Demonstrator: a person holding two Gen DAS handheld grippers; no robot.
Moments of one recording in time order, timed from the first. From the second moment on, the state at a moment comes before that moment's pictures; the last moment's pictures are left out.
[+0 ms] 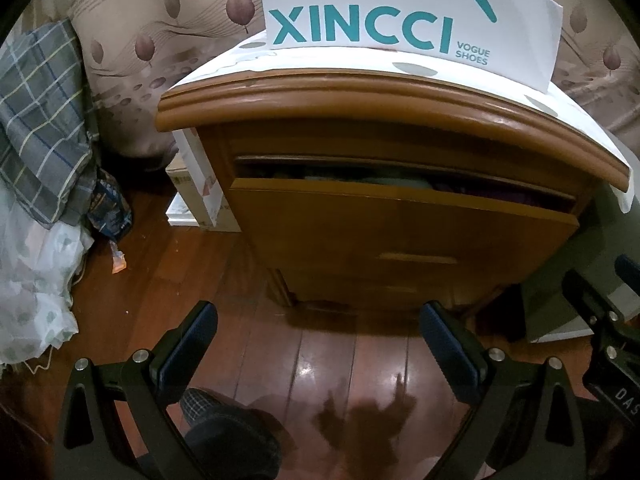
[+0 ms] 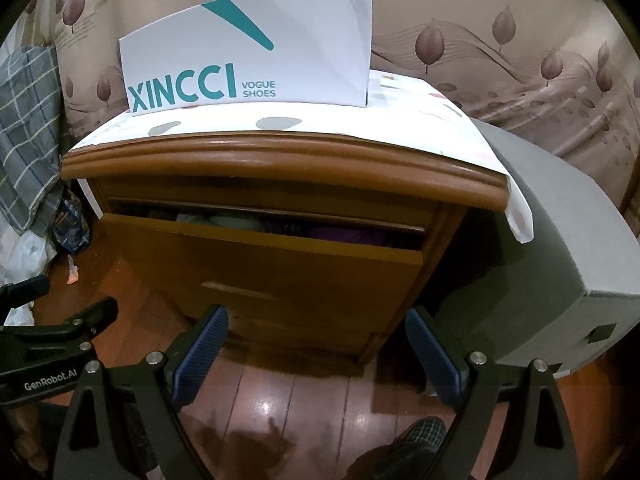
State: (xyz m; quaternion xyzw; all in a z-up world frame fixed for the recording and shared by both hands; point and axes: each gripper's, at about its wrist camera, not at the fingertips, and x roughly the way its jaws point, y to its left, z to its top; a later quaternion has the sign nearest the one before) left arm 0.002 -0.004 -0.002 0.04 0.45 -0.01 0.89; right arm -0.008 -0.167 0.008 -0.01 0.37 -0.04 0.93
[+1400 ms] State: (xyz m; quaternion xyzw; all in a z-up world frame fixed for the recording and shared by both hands) left arm 0.069 0.060 -0.038 -0.32 0.45 -0.03 0.84; right arm -0.011 -0.214 0.026 0.06 0.35 -0.07 0.93
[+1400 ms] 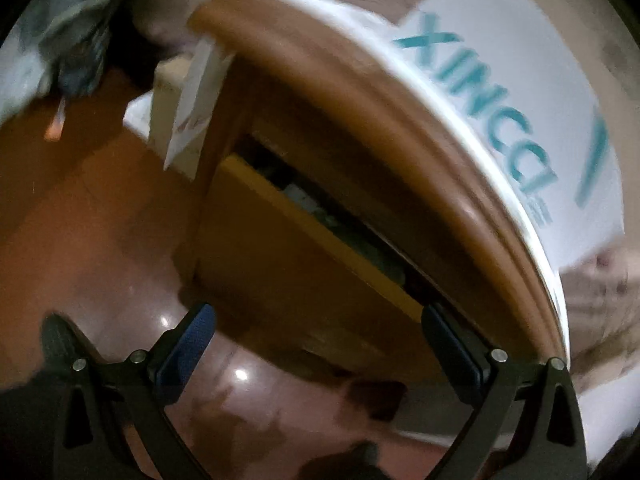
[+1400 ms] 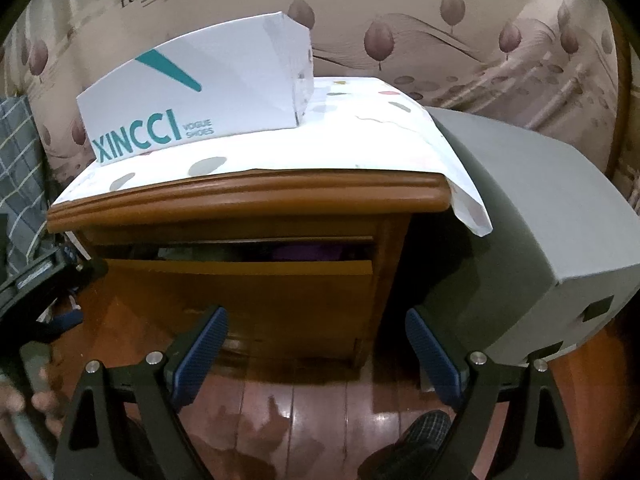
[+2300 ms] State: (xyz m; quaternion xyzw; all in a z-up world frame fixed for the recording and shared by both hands) left arm 0.098 0.082 -0.105 -0.51 0.43 0.01 0.75; right arm -0.010 -0.209 0.026 0.05 0.36 -0.05 0.93
